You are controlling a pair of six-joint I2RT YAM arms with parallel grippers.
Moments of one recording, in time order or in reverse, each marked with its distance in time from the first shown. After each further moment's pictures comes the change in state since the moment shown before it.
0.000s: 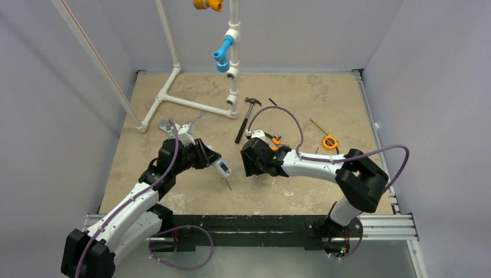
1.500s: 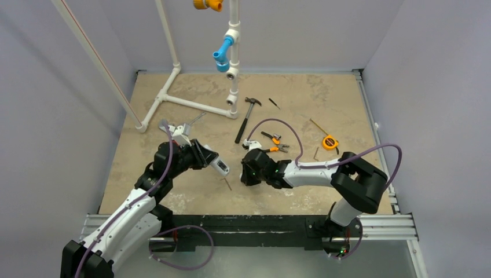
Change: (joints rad) left arm 0.000 -0.098 -0.016 -0.022 -0.043 -0.013; right arm 0.062 -0.007 -0.193 0.329 -0.205 0.119
